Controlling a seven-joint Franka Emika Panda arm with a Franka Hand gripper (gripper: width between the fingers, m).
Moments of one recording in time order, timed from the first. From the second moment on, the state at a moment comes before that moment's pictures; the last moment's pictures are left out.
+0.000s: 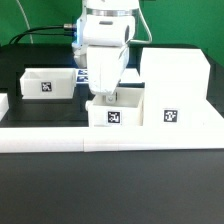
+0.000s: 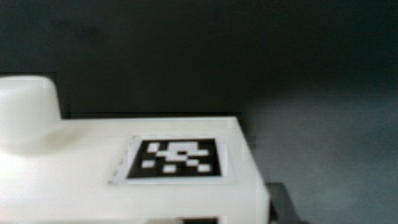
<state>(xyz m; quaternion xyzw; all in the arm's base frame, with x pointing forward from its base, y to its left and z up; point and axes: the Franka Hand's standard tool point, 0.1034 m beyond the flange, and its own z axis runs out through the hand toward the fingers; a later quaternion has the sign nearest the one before) 0.509 -0.002 0.015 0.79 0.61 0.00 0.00</state>
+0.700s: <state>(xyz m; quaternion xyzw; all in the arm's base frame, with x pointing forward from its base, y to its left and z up) 0.517 -0.003 0.021 0.79 0.62 0.00 0.00</state>
